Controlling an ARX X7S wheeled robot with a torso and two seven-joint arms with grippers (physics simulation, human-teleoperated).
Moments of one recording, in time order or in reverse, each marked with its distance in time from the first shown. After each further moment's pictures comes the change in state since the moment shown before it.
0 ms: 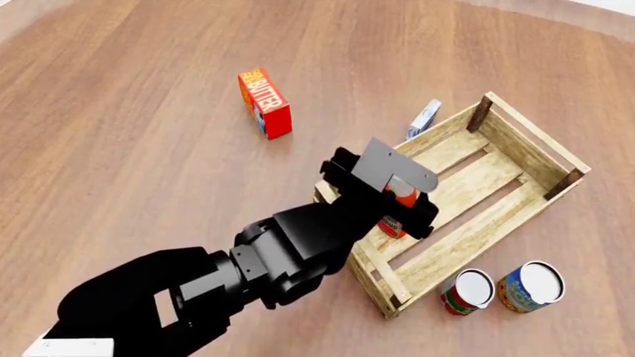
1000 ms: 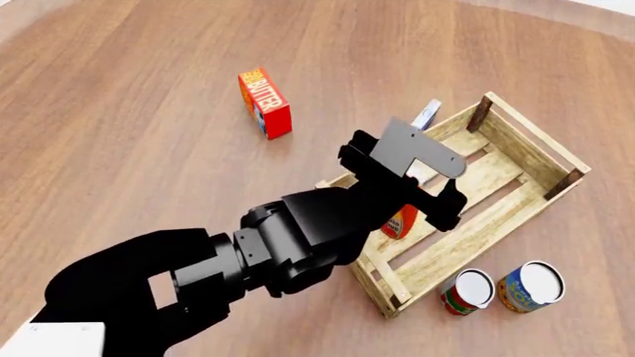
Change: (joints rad) left arm -0.085 0.000 0.001 0.113 -0.066 -0.034 -0.022; right arm 0.030 0.007 0.034 0.000 0.007 0.000 -0.045
